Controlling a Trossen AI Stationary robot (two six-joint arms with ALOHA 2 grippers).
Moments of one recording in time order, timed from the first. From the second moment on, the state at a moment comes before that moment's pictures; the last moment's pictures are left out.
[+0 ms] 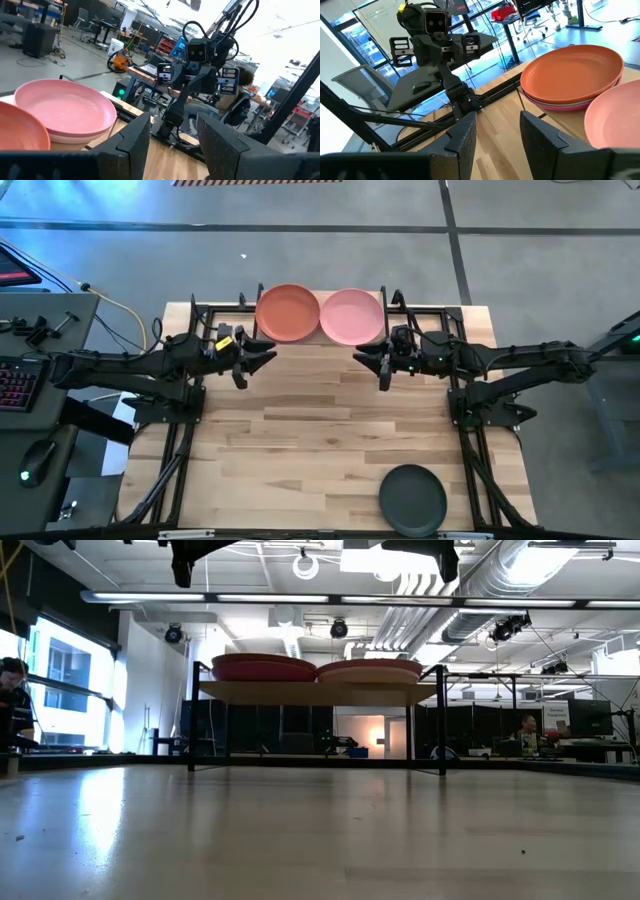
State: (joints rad) left arm 0.05 0.77 0.58 0.29 -0.17 -0.41; right arm 0.01 1.07 0.90 0.03 0.23 0.44
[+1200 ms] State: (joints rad) left arm 0.05 0.77 0.59 0.25 -0.11 -0.46; right arm 0.81 1.24 0.67 -0.71 -0.22 1.80
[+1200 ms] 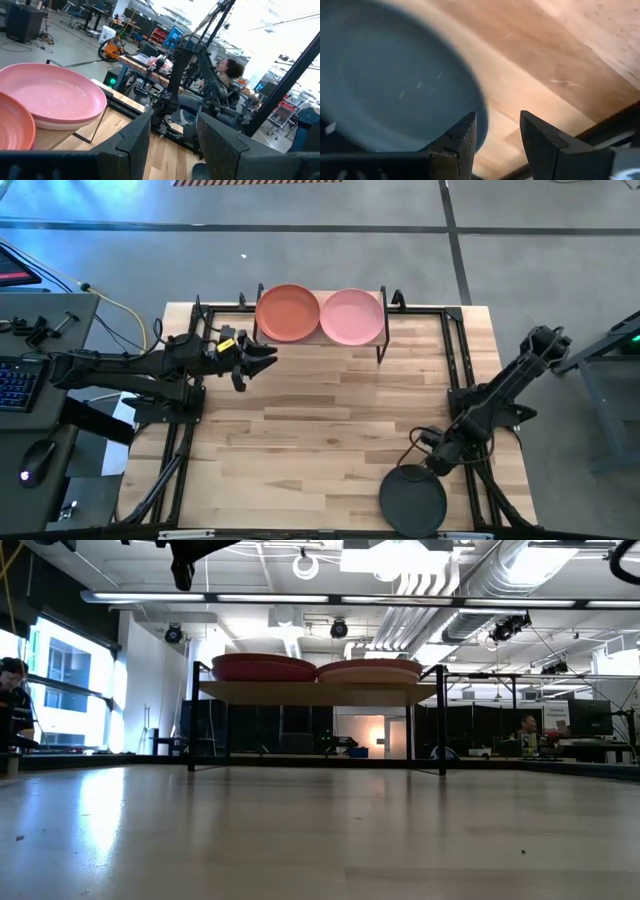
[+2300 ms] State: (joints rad) left arm 0.05 0.77 0.59 0.25 -0.12 -0.46; right arm 0.86 1.37 0.58 -0.49 -0.11 1.83
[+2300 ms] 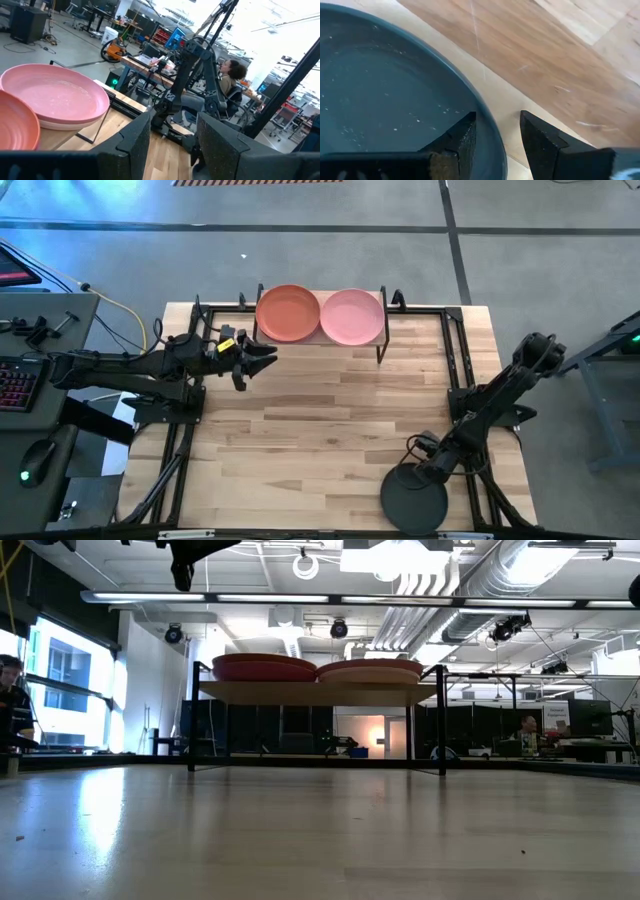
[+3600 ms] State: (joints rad) left arm 0.05 0.73 0.59 0.37 -0.12 -0.45; right arm 0.57 0.91 0.60 -0.50 -0.03 1.51
